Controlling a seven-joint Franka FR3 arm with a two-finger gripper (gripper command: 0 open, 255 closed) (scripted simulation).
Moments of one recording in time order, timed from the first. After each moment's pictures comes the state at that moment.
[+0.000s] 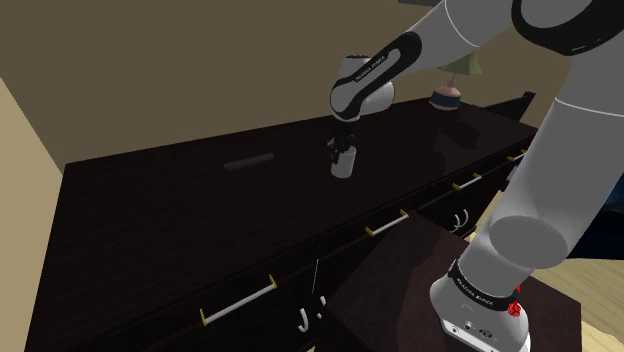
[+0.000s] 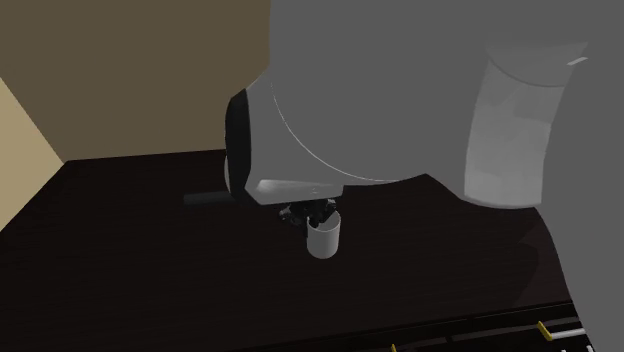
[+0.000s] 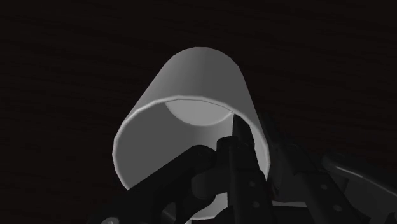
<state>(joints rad) -0.07 0.09 -0.16 -2.31 0.03 2.44 -0.14</state>
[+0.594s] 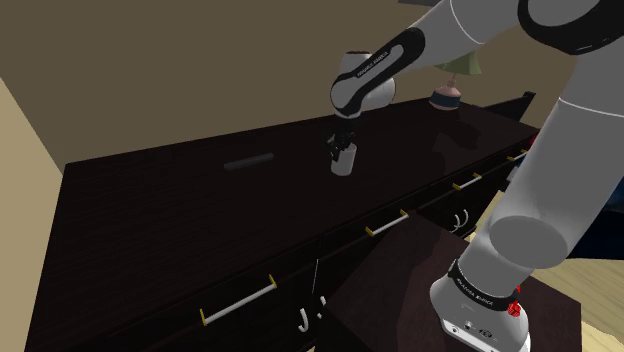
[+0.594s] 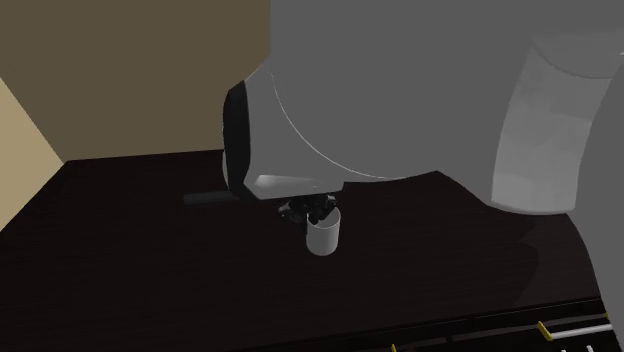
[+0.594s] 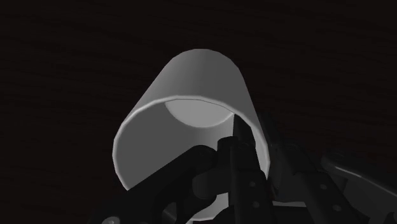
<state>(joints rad) -0.07 0.07 -0.16 -2.30 0.02 2.41 -0.14</state>
